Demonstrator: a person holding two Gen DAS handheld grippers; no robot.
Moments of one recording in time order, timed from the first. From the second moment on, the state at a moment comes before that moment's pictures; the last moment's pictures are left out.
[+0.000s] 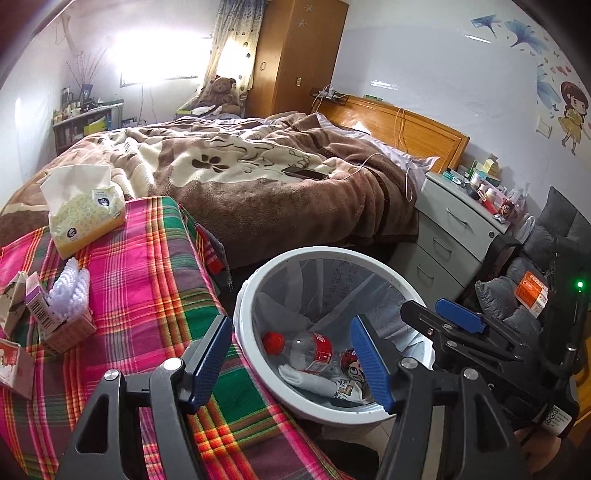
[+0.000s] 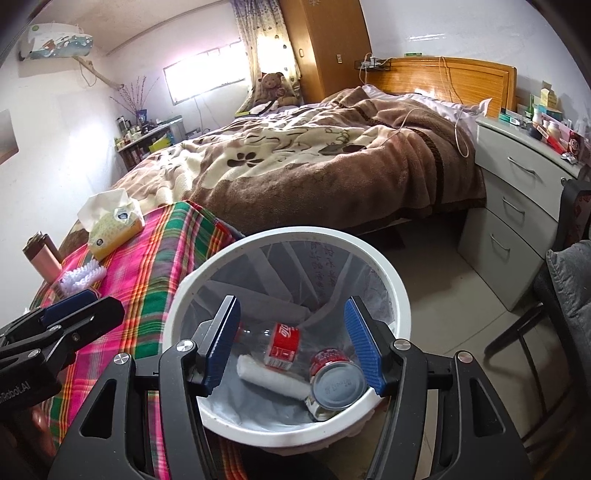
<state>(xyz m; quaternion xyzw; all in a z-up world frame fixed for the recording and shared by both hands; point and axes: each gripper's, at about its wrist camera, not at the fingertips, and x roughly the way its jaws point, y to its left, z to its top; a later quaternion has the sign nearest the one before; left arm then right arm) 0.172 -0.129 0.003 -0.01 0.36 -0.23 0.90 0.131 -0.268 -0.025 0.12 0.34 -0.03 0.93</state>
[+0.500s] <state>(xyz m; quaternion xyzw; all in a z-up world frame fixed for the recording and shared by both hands) 0.149 -0.067 0.020 -0.03 0.34 -0.19 0.92 0.123 -0.218 -0.009 0.09 0.32 0.00 0.94</state>
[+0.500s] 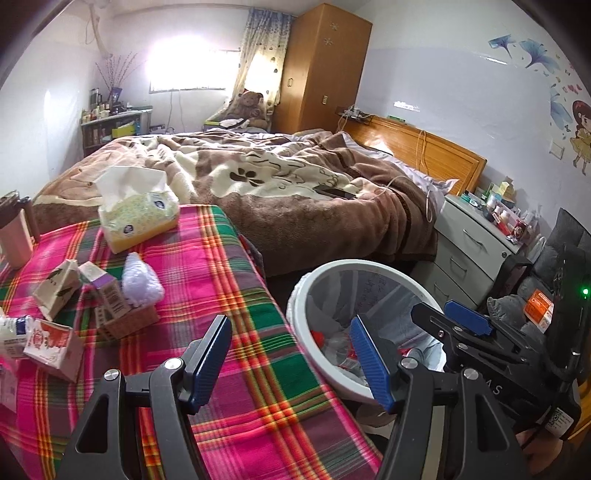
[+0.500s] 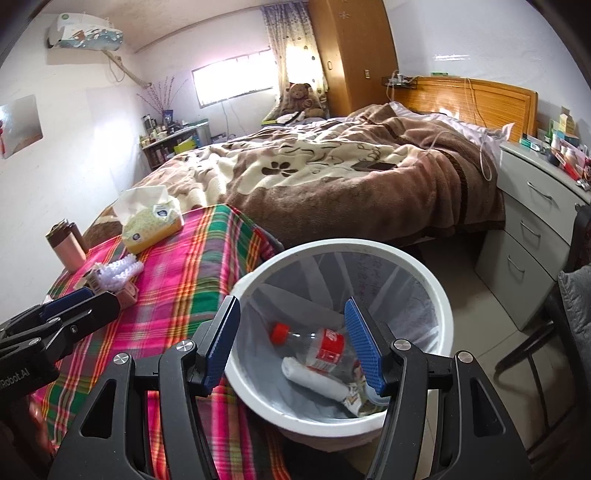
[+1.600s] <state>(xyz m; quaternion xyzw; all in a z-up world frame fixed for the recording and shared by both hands) 0.164 0.126 -0.002 -0.10 0.35 0.00 0.93 0.186 -0.094 -0.005 0.04 0.32 0.14 0.94</state>
